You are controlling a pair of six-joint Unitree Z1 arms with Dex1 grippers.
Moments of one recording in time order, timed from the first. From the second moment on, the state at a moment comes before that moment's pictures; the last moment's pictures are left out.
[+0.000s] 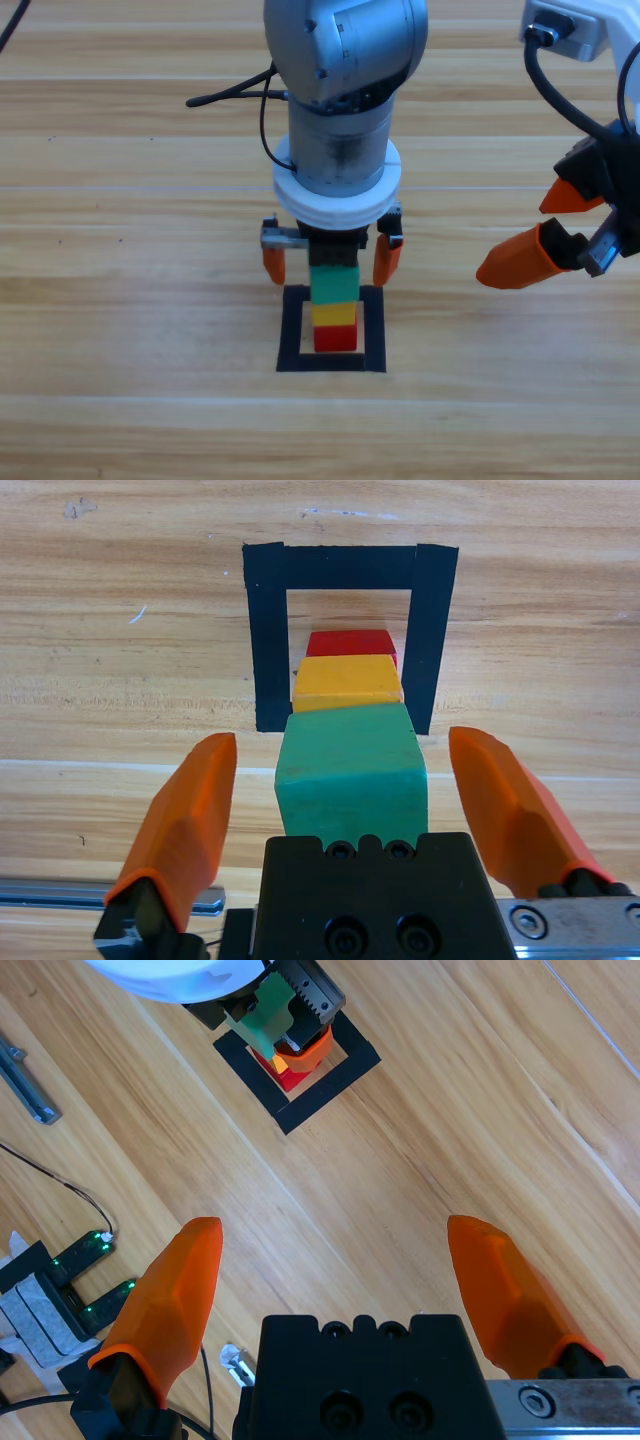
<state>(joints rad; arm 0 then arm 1) -0.92 2.31 -2.14 1.36 0.12 -1.02 0.89 1.56 -1.16 0.59 0.09 0.01</state>
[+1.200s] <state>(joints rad) -1.18 1.63 -1.60 1.14 0.43 -0.90 0.89 1.58 -1.16 0.59 0.09 0.01</state>
